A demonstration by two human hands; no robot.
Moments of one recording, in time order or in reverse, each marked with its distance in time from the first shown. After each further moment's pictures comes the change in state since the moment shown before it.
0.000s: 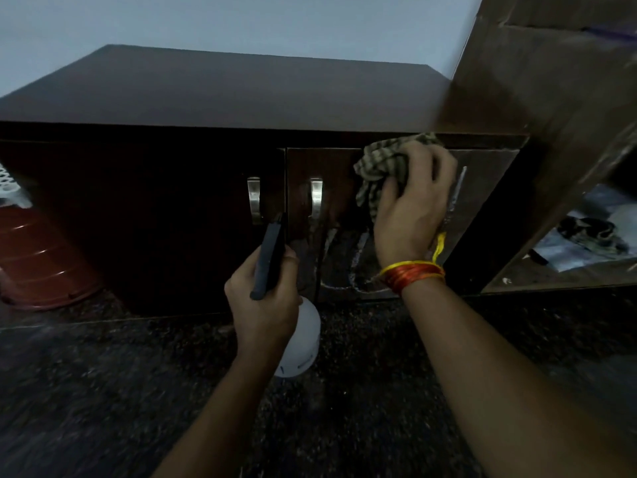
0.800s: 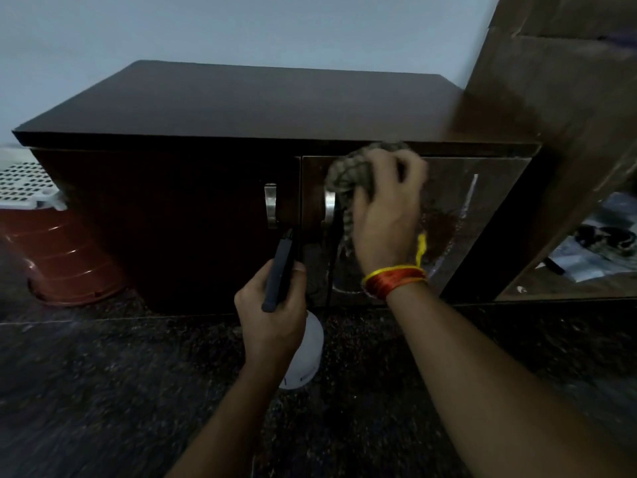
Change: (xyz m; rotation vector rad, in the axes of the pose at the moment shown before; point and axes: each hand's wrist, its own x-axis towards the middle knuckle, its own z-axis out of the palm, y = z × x) left_hand -0.009 -0.004 -0.012 0.090 0.039 0.021; right_hand -0.012 -0.036 0.011 0.075 -0.131 -0.095
